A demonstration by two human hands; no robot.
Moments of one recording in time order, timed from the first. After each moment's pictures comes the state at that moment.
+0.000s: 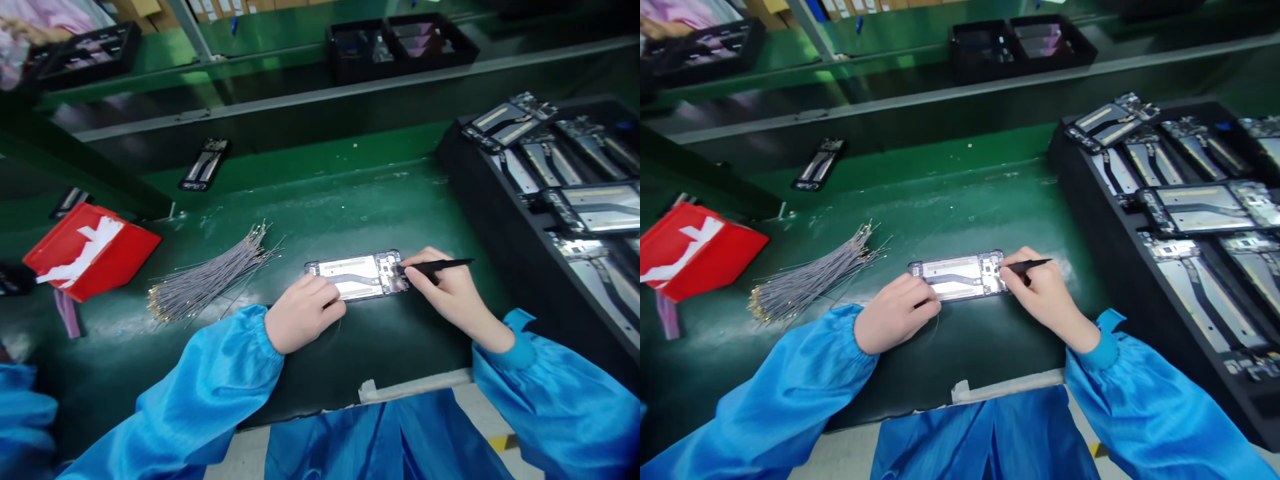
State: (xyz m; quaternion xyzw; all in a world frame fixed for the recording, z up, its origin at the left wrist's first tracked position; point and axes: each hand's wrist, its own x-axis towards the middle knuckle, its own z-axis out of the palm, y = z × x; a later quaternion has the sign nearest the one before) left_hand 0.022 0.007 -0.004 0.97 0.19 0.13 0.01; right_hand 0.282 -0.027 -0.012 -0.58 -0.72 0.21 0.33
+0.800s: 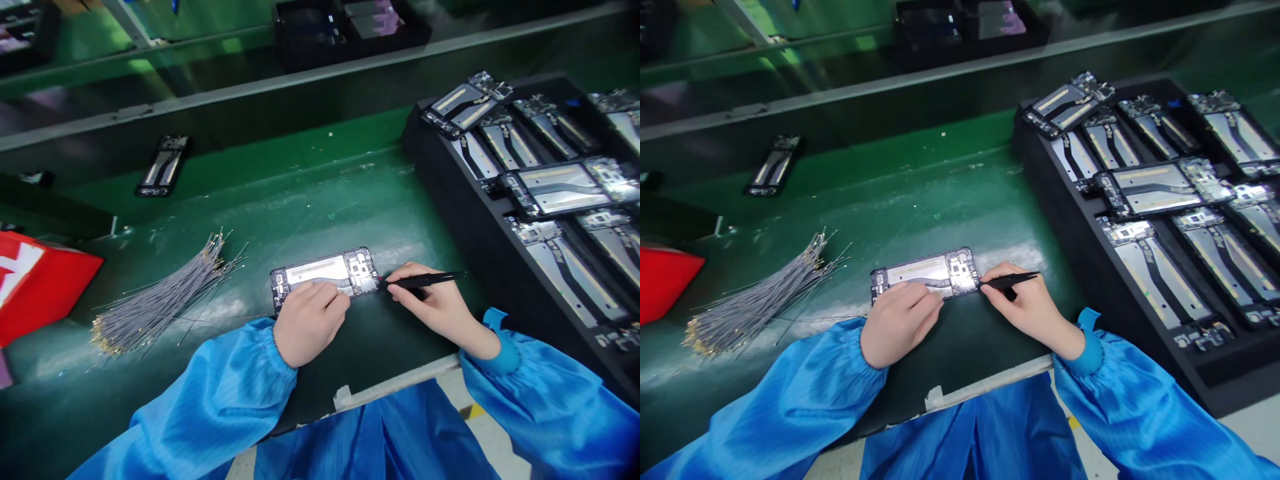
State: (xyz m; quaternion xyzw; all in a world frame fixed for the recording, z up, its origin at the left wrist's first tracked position) left_hand 0.074 -0.006 -0.010 0.95 0.27 0.17 0.02; right_hand 0.294 -0.054 -0.017 -0.58 -0.66 0.31 0.36
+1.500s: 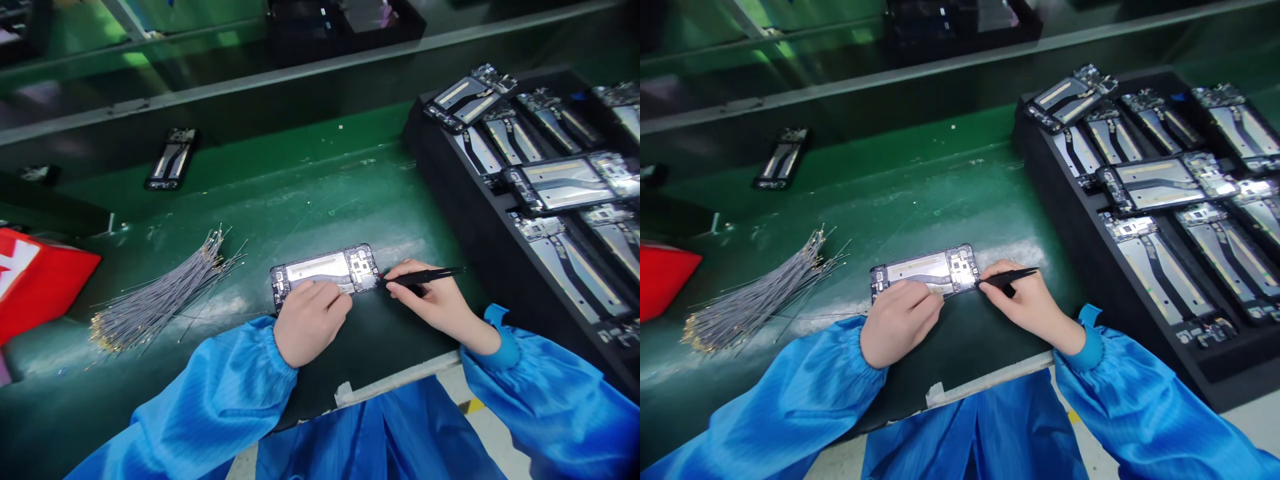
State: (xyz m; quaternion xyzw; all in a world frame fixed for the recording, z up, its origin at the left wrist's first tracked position) left_hand 0.074 -0.008 -0.009 0.95 0.25 0.17 0.01; right_hand 0.293 -0.053 -0.018 -0.57 -0.67 0.32 0.36
